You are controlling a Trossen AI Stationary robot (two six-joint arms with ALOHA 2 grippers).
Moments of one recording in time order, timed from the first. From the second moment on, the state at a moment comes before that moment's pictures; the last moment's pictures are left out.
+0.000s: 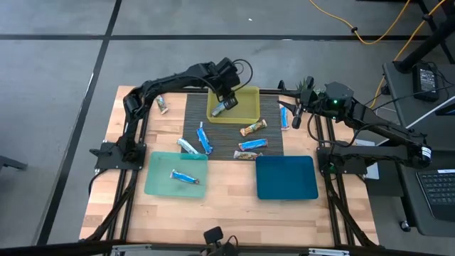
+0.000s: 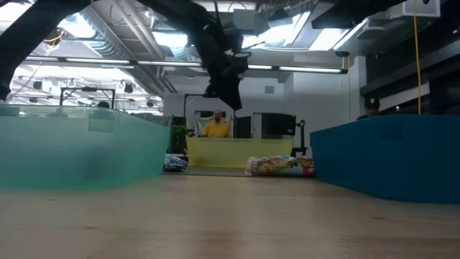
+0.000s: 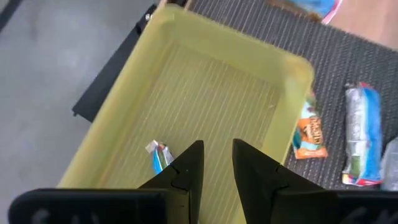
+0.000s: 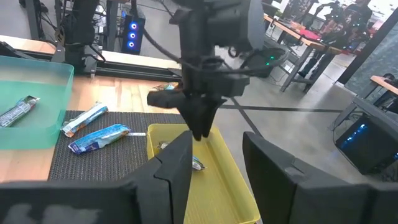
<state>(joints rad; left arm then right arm) 0.55 2.02 1.86 -0.81 0.08 0.10 -0.44 0.81 0.86 -0.27 -0.02 -0.32</state>
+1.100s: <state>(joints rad) 0.31 1.60 1.88 -1.18 0.07 0.17 -0.44 0.81 0.86 -0.28 -0.02 -0.33</state>
